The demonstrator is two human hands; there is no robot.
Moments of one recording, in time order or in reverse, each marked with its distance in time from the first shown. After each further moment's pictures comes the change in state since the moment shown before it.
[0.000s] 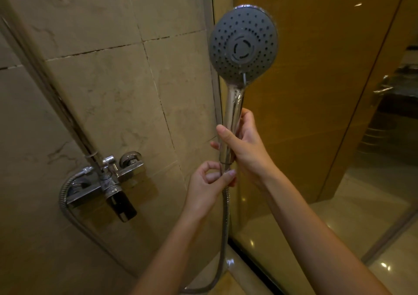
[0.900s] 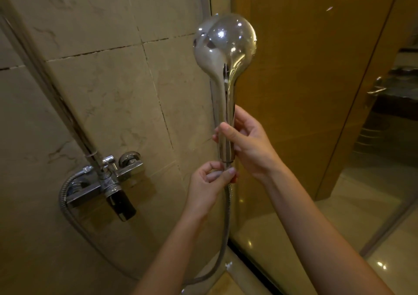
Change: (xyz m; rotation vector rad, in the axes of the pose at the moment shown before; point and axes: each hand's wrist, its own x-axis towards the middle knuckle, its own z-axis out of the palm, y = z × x) left_hand -0.007 0.005 0.006 -0.063 -0.011 0.025; right_hand -0.006 -0.018 -0.001 0.064 -0.065 0.014
